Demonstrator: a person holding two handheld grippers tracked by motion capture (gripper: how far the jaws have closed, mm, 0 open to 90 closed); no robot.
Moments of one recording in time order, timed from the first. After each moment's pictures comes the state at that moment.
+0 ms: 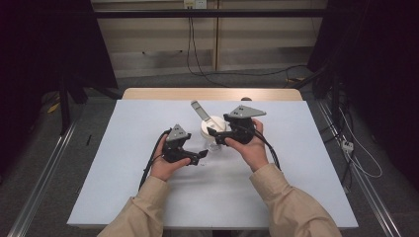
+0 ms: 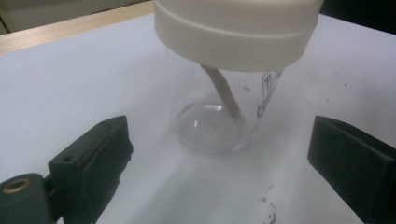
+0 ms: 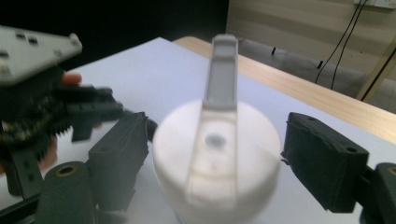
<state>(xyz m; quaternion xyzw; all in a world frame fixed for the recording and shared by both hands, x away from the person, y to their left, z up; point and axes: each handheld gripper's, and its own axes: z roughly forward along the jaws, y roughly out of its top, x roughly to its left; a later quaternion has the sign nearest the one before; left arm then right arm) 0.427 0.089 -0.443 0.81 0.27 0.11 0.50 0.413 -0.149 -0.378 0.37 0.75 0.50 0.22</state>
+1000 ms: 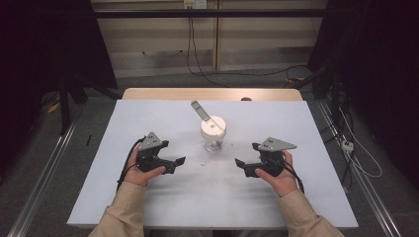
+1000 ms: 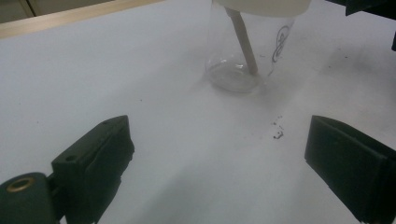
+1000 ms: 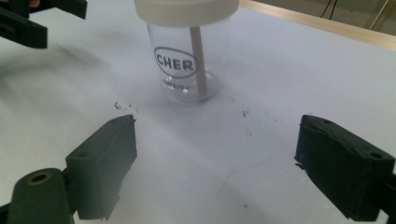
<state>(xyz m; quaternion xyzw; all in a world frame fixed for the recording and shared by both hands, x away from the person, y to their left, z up) 0.401 0.157 -0.438 0.81 0.30 0.12 0.49 0.344 -0.221 -0.433 0.39 0.77 0.46 0.21</state>
